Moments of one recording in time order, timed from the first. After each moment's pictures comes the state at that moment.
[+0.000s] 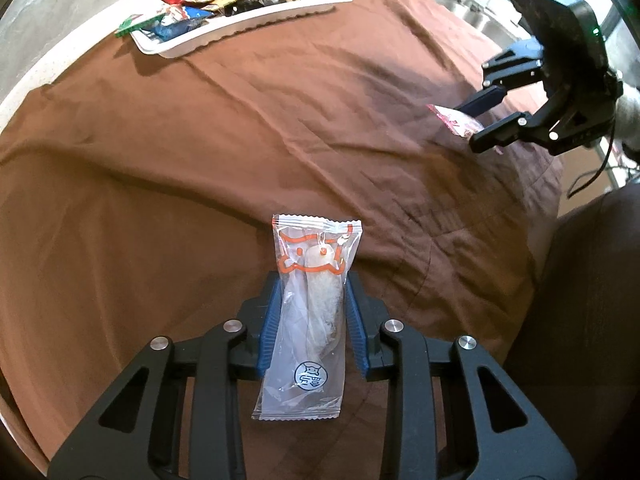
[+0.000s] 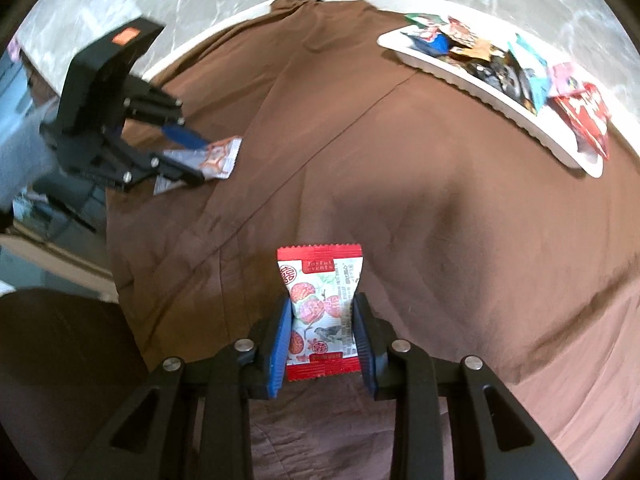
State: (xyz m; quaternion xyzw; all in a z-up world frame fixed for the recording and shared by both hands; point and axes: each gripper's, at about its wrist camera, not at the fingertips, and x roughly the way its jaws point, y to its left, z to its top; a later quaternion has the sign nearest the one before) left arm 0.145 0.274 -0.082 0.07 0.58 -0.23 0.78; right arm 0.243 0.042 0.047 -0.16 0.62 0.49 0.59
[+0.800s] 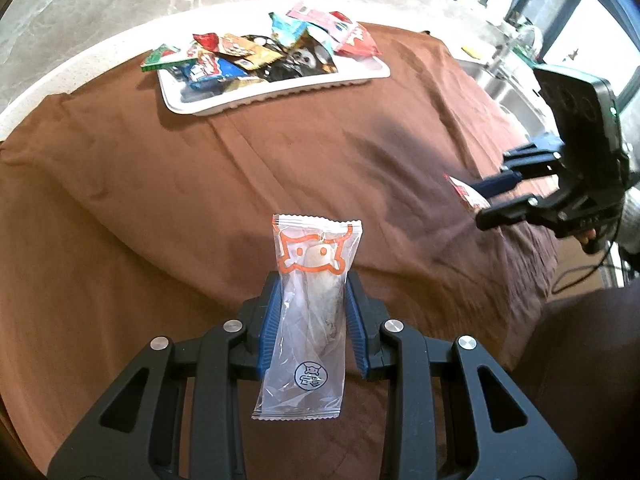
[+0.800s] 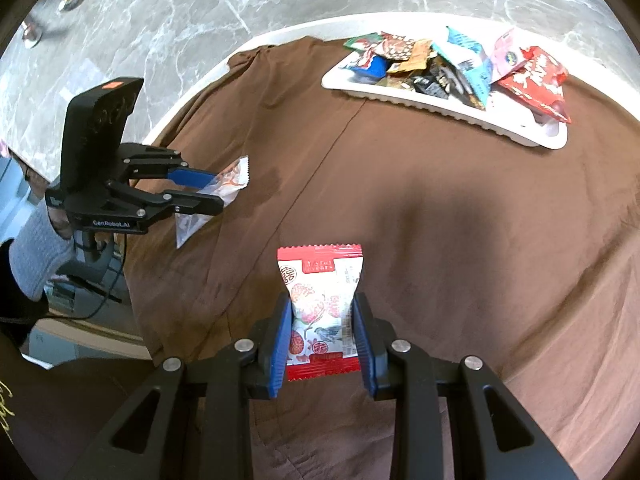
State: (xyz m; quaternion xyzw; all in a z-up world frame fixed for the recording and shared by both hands) left arm 0.205 0.271 -0.049 -0.02 0.55 -0.19 0.81; right arm 0.271 0.022 0.064 -0.04 0.64 0.45 0.62
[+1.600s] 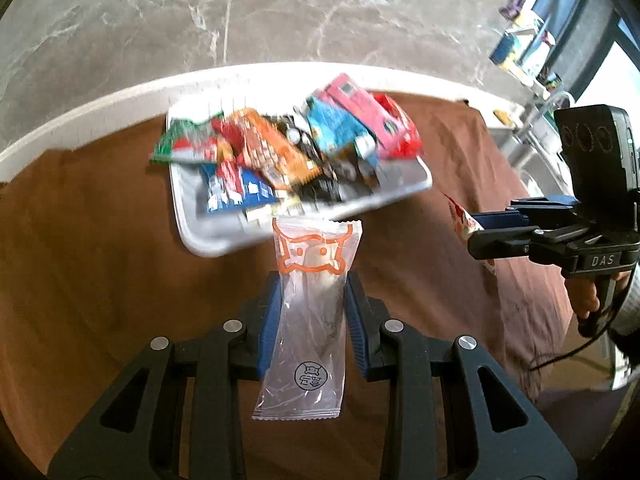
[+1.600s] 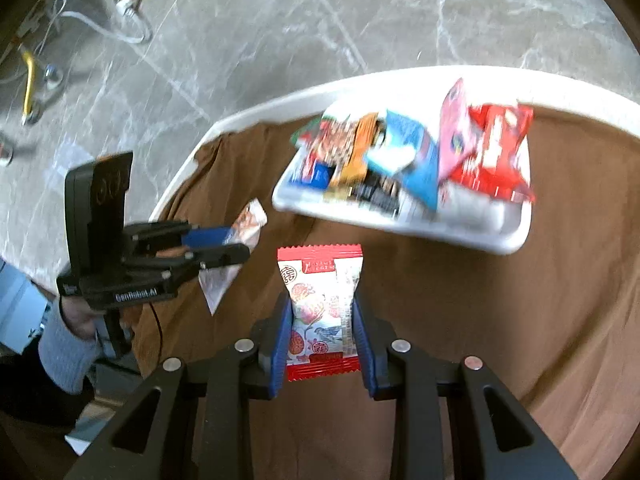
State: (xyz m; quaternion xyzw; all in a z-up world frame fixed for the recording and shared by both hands) left arm 0.322 0.269 -0.022 -0.07 0.51 -0.14 0.85; right arm 0.372 0.029 0.086 0.06 0.62 0.40 0.67
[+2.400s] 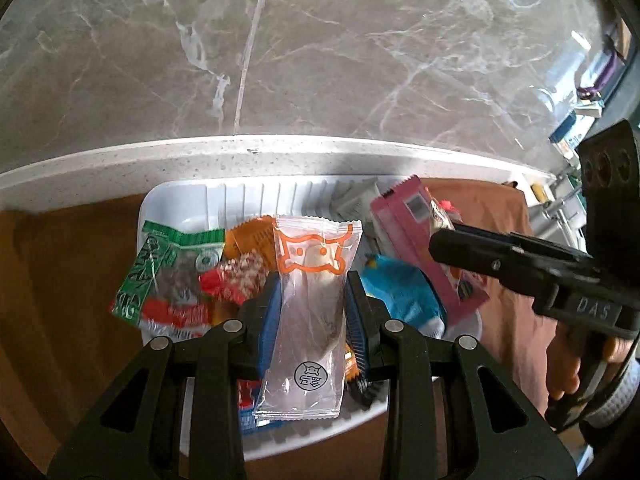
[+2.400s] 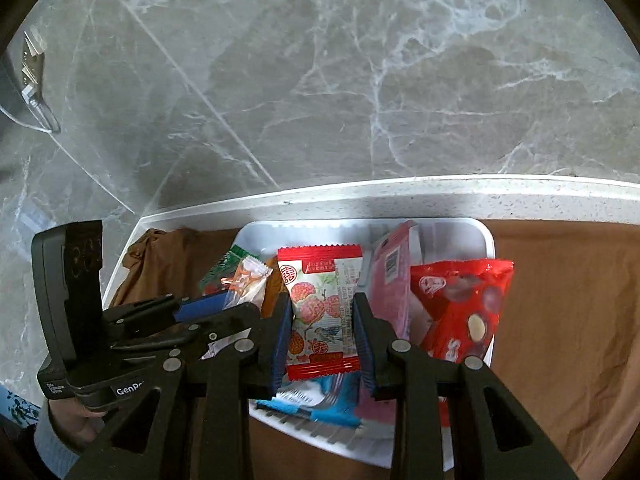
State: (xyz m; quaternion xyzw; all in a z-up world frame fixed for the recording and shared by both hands) left arm 0.484 0.279 -0.051 -0.14 0.49 -0.09 0.85; right arm 0.504 0.070 0.037 0.06 0.60 0.30 0.74
